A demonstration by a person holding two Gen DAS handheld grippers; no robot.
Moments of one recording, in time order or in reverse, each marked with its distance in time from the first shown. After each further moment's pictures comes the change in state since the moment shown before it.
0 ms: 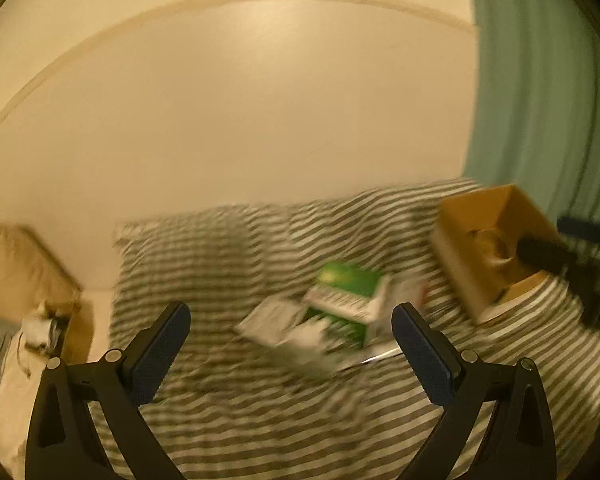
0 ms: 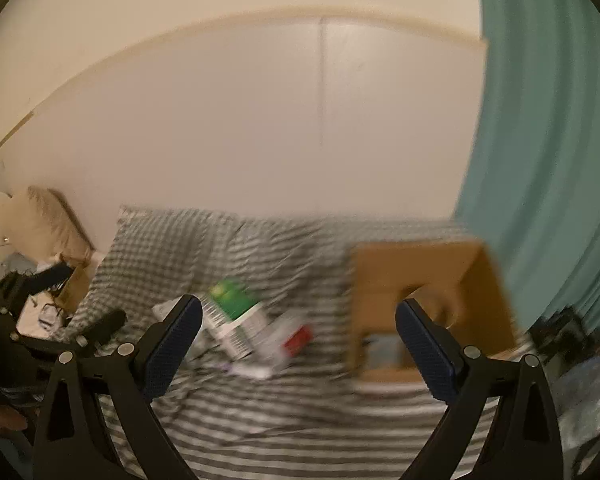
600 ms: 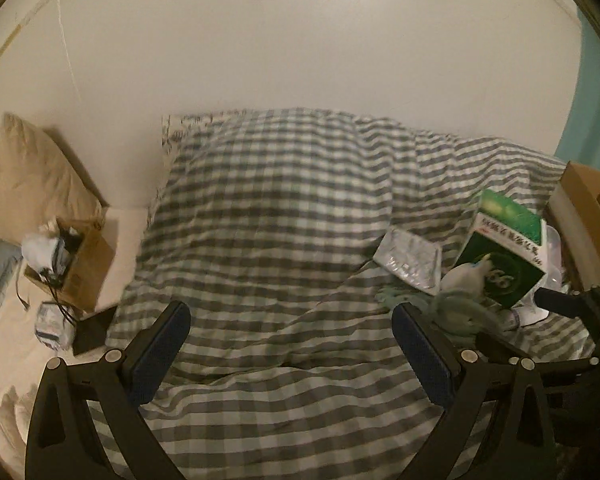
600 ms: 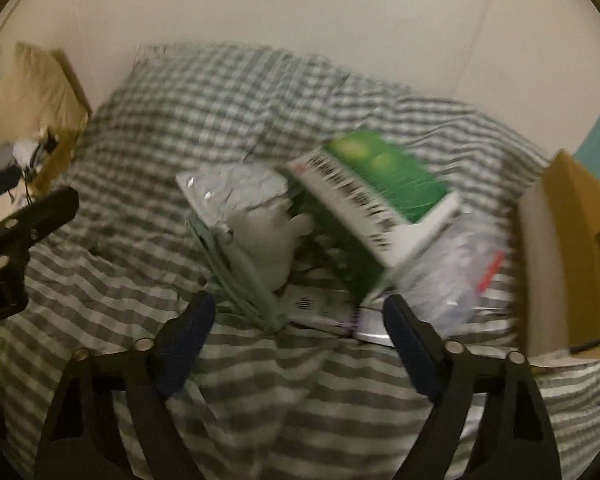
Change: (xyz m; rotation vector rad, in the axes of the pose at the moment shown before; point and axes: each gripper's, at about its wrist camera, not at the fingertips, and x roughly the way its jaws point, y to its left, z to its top) left arm 0.106 0.112 -0.072 -0.169 0.175 0.101; right arm 0.189 0.143 -0.084 -0.206 0.358 0.013
